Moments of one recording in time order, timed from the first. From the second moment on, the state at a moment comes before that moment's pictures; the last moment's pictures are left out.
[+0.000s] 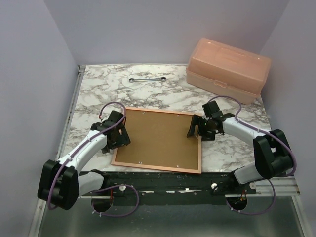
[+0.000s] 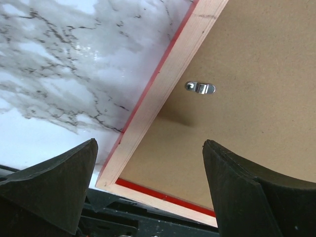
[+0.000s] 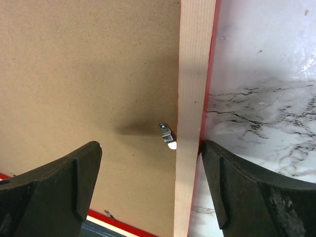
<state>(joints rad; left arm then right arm) -0.37 1.13 0.68 -0.82 -0.22 -0.74 0.40 1.48 0.78 -0.45 -0.18 0.59</state>
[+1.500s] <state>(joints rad) -0.40 1.04 0.56 -0.74 -0.08 -0.77 0.50 1.68 1.08 -0.69 0.04 0.50</state>
